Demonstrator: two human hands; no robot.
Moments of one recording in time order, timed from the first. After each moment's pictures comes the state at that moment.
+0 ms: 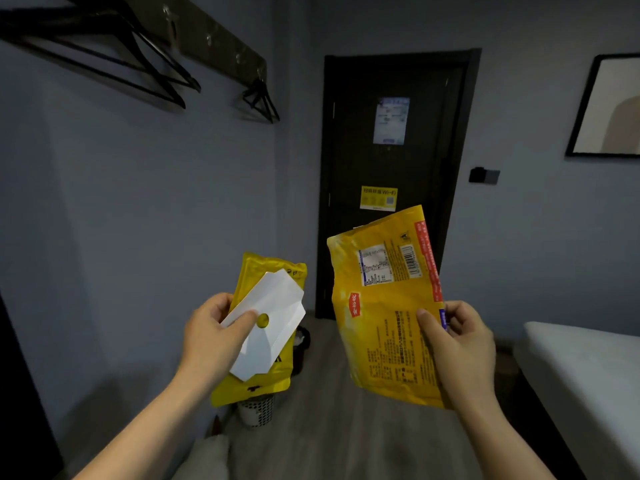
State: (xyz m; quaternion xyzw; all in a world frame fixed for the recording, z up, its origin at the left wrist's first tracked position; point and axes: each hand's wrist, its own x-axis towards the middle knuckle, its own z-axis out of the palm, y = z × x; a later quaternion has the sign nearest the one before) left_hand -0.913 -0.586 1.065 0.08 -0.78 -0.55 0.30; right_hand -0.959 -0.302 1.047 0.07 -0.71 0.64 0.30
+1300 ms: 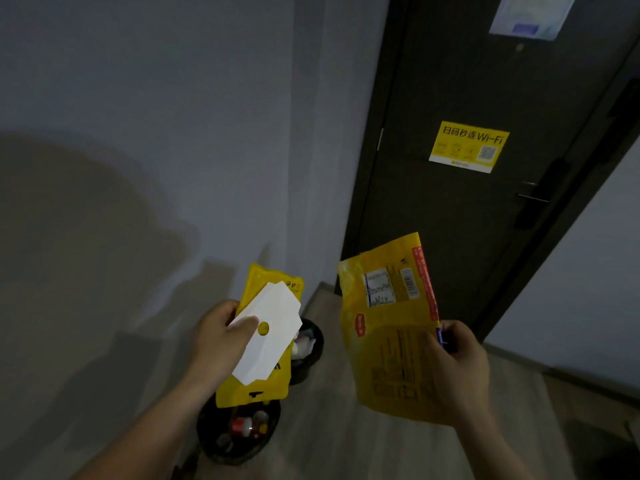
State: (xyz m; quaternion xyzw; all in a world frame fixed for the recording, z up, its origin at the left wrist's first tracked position) left_hand -1.558 -0.732 0.933 0.25 -0.80 -0.52 0.18; right_hand -1.612 -0.440 0.936 0.00 -0.81 0.58 0.12
